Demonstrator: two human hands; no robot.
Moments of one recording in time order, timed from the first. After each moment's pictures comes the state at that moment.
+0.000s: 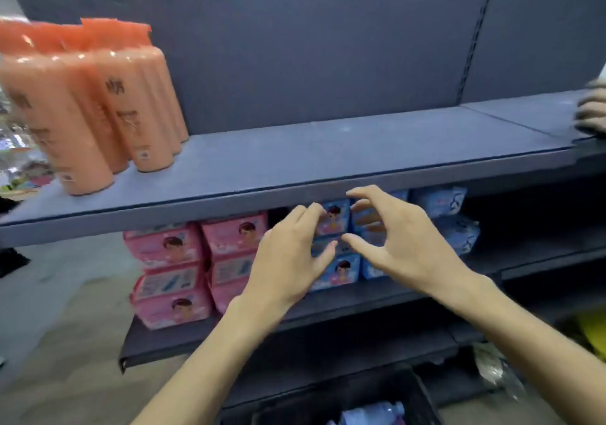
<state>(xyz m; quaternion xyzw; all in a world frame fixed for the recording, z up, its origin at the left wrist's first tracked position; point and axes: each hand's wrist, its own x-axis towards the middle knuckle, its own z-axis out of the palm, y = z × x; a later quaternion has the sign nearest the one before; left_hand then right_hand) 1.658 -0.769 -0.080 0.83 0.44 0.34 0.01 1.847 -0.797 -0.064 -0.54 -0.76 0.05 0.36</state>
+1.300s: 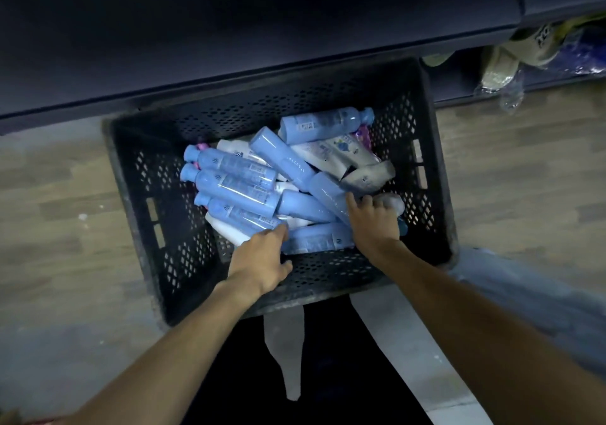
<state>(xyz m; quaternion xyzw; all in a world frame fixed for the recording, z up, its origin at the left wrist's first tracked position) 1.718 -0.938 -0.656 0.65 0.57 -0.24 0.44 1.936 -0.941 -0.722 -0.63 -0.66 0.23 -0.34</state>
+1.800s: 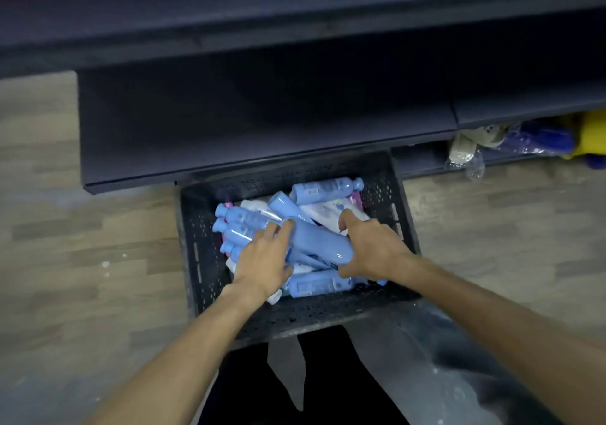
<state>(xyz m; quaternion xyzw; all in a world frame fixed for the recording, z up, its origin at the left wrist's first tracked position) 1.705 -0.883 -0.547 0.74 0.57 -0.14 0.33 1.916 -0.872 -0.511 -0.62 -0.66 0.38 -0.19</state>
